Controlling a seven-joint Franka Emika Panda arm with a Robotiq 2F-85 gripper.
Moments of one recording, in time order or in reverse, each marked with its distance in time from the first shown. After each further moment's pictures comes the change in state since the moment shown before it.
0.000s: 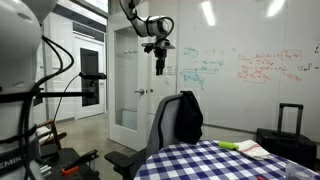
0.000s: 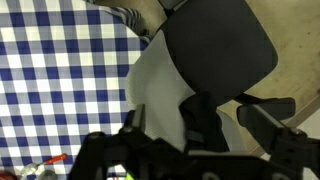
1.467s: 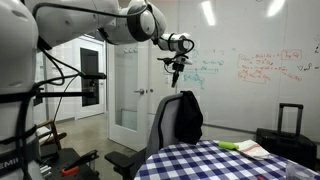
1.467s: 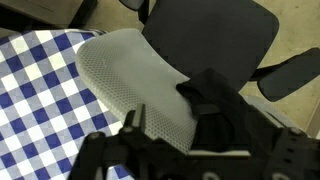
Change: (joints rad) arm -0.043 0.535 -0.105 0.706 0.178 -0.241 0.209
